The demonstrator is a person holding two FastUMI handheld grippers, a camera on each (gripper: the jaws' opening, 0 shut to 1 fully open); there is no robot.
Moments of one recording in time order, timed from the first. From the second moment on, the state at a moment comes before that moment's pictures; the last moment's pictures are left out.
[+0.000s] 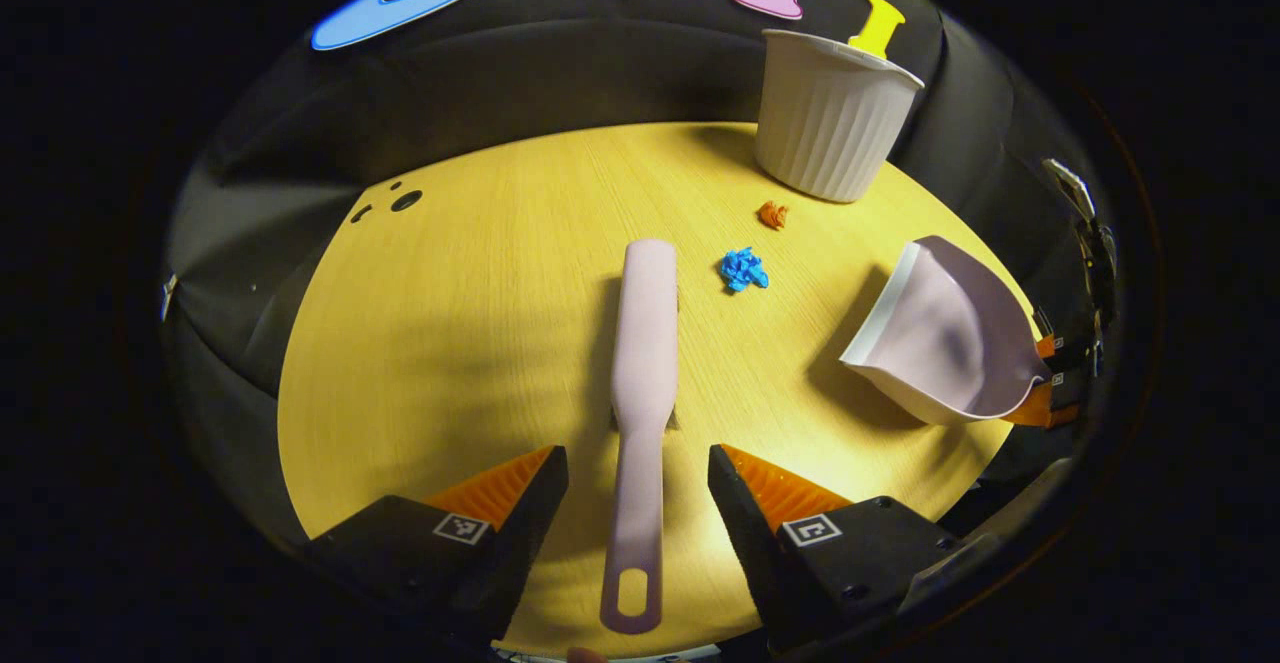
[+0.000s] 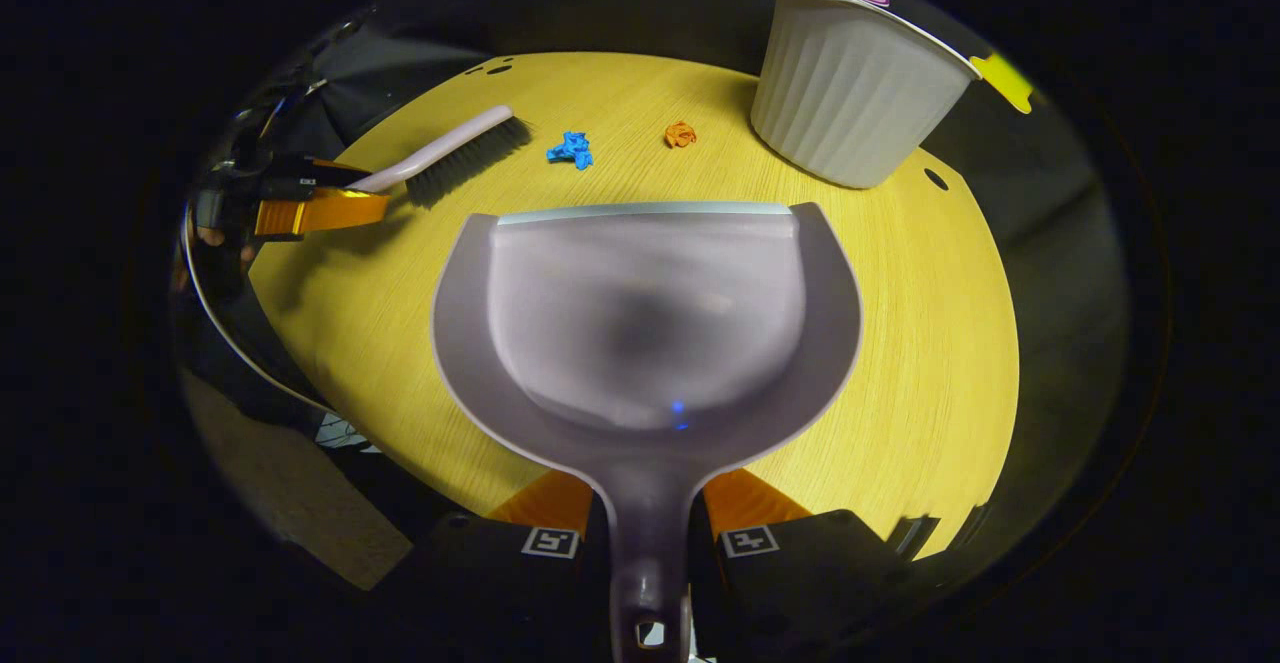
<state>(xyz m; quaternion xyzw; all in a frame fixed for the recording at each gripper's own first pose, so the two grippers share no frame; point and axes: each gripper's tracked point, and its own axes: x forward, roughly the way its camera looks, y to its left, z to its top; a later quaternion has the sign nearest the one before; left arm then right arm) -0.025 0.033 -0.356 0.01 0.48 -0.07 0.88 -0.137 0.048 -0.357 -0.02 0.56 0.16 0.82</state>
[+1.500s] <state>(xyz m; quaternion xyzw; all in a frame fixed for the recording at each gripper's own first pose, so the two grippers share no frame) 0.136 -0.007 -0.361 0.09 0.43 -0.14 0.89 -0.064 0.035 -0.366 -0.09 0.62 0.24 0.74</state>
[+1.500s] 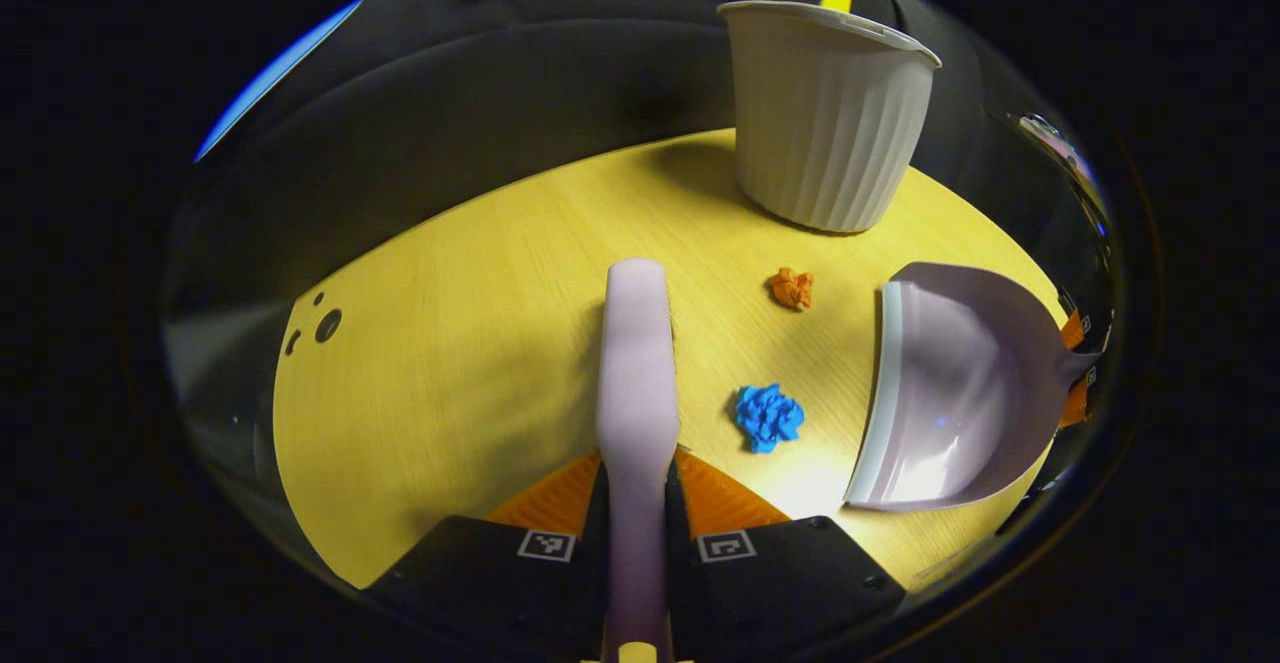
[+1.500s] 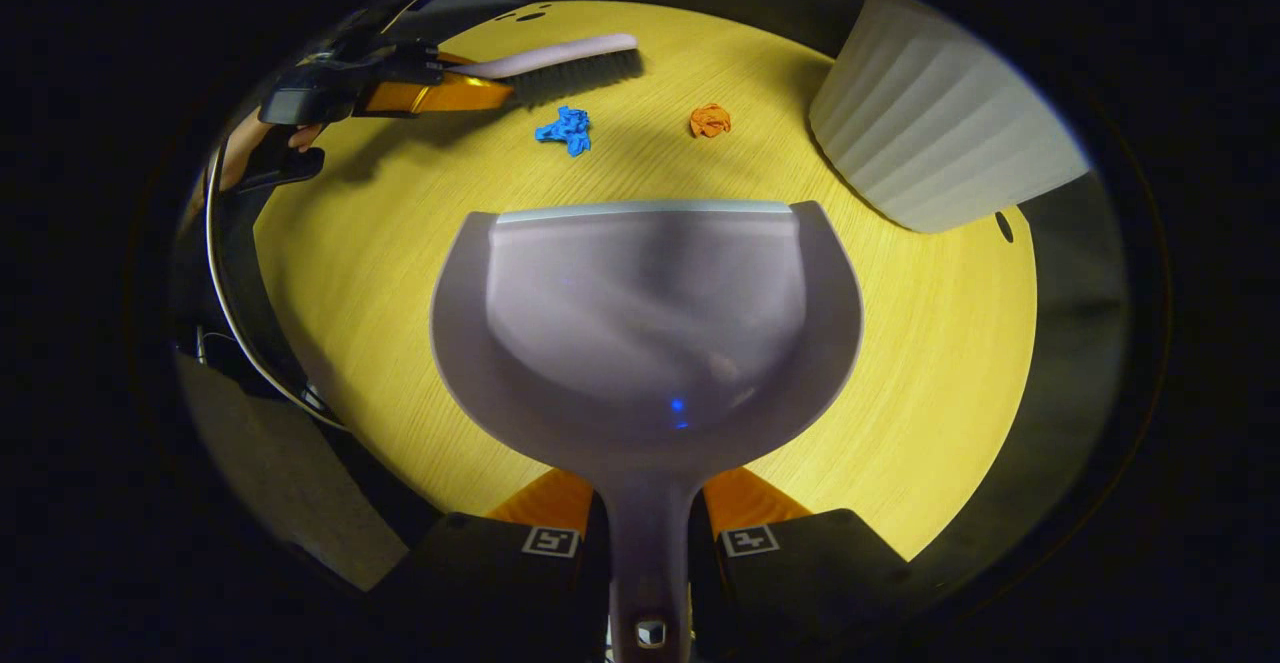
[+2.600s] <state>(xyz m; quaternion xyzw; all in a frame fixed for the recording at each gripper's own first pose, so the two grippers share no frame) 0.103 -0.123 -0.345 0.02 0.42 -0.34 0.84 -0.050 0.035 -0.380 -0.07 0.58 0.25 0.78</state>
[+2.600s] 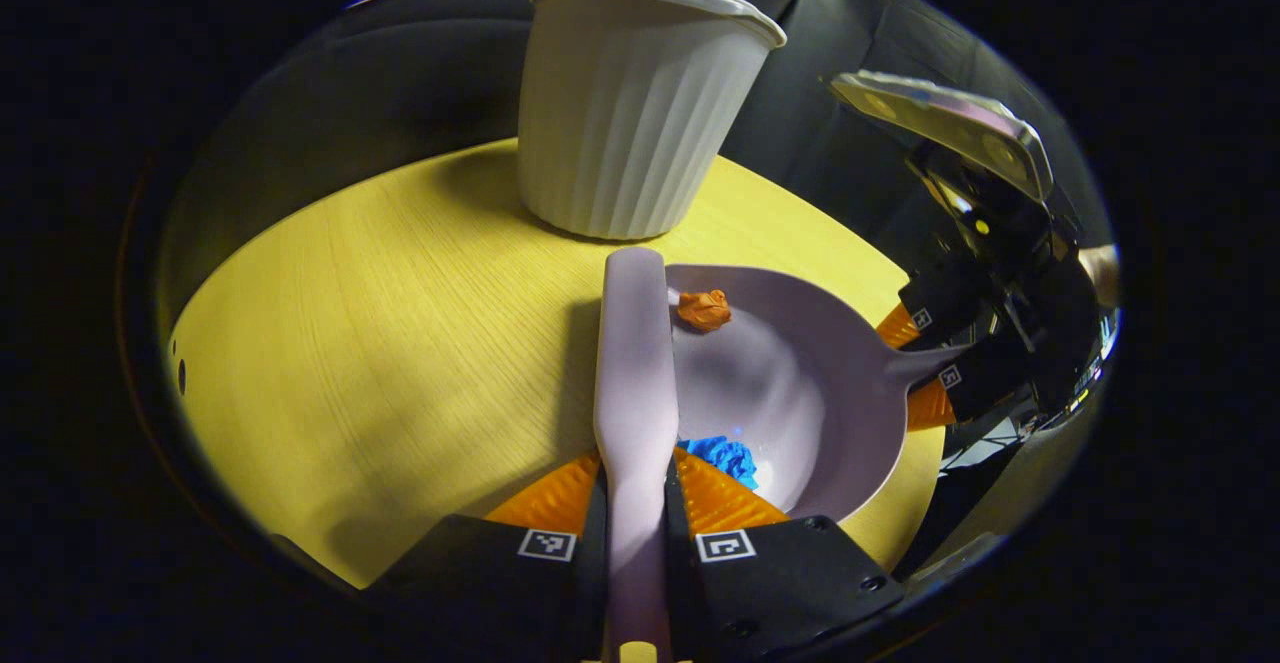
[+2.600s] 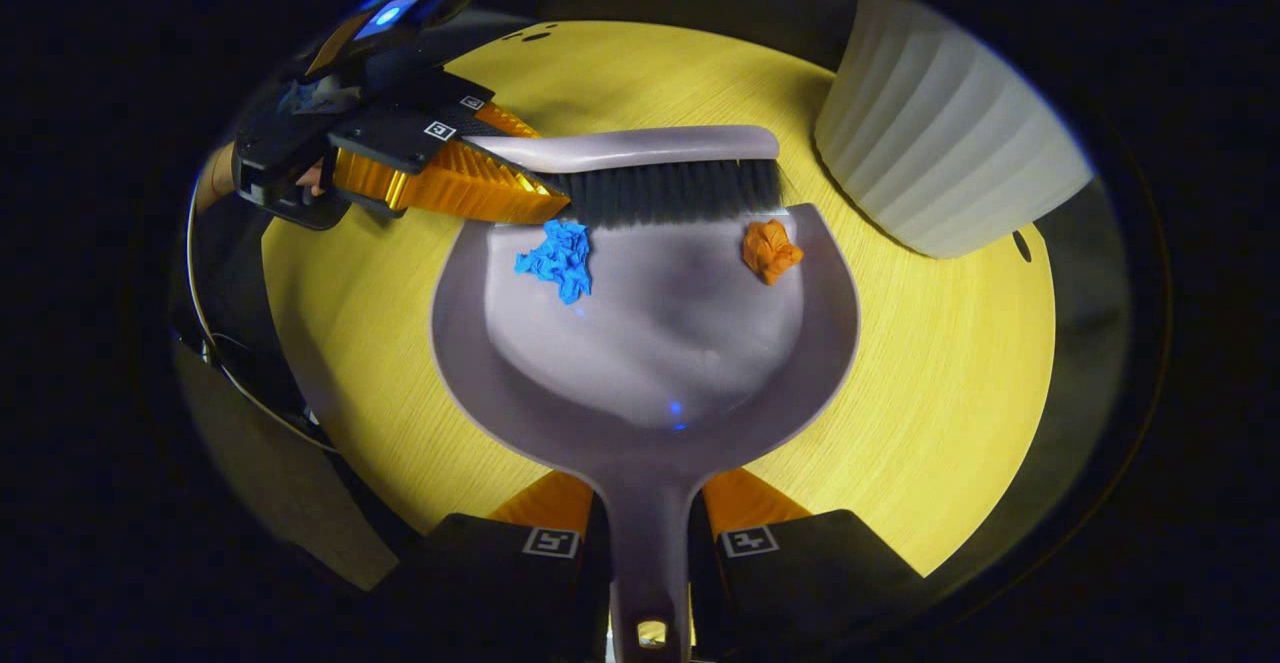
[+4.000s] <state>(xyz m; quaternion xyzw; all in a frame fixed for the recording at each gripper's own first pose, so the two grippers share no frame) 0.015 -0.012 -0.347 0.00 0.41 -0.19 0.89 0.018 -0.160 -0.122 0.02 0.53 -0.02 0.85</state>
